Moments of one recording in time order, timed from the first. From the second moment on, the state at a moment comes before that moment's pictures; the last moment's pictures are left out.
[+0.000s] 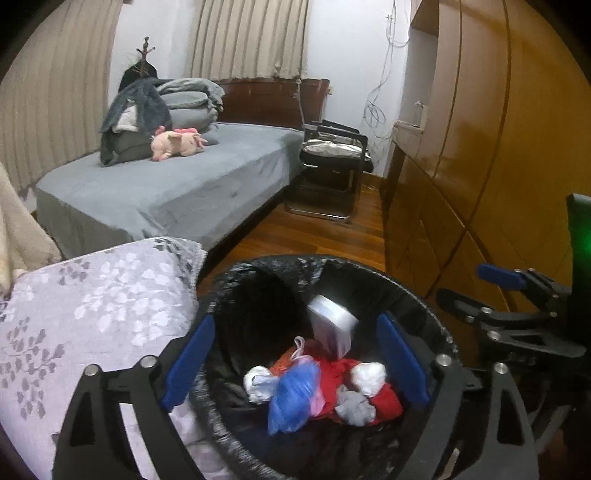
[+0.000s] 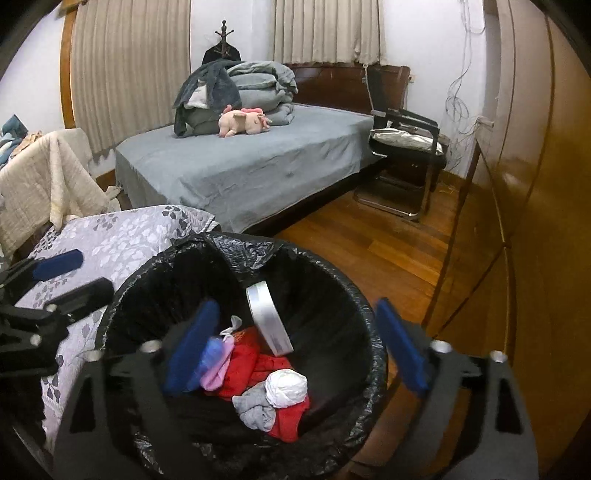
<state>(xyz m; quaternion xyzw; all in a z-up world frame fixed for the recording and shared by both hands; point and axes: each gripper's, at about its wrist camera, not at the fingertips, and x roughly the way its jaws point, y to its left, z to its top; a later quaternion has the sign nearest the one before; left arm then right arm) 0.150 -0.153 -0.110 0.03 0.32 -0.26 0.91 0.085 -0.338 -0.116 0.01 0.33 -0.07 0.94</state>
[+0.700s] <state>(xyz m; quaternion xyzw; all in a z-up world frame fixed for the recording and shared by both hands) 0.065 -0.067 -0.047 0.02 0.28 -0.17 0.94 0.014 -0.273 -0.044 0.03 0.29 0.00 0.96</state>
